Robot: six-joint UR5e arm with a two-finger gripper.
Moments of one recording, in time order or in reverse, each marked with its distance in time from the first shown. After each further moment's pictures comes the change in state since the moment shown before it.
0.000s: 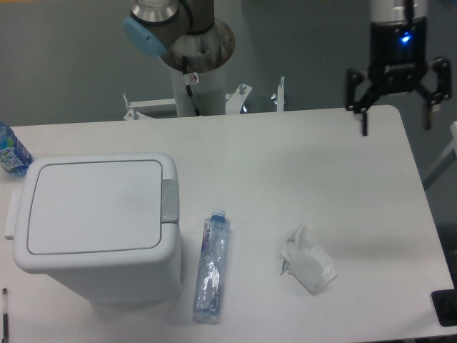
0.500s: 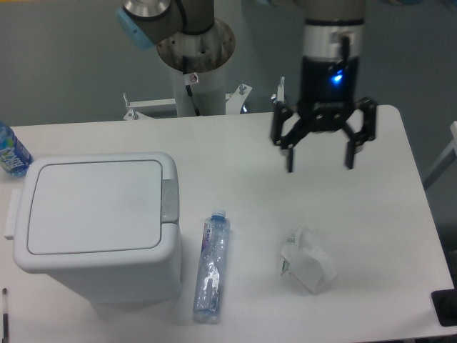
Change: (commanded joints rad) arm -0.137 -0.015 -0.020 -0.002 0.005 -0.221
